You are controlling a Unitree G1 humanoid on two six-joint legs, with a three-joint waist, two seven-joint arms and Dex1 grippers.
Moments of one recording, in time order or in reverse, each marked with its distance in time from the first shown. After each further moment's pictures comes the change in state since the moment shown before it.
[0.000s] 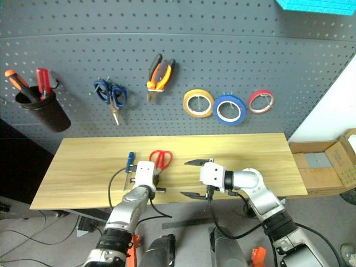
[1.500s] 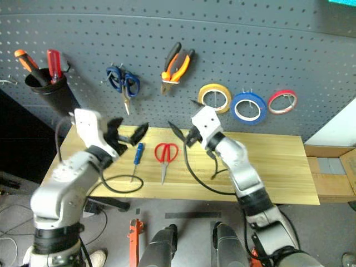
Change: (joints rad) left arm -0.016 0.257 0.143 -0.651 -0.410 0.190 -0.188; right arm -0.157 0.199 -0.119 -0.120 0.037 0.262 -0.459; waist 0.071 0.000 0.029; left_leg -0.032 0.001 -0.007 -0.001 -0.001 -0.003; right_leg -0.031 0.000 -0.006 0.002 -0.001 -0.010
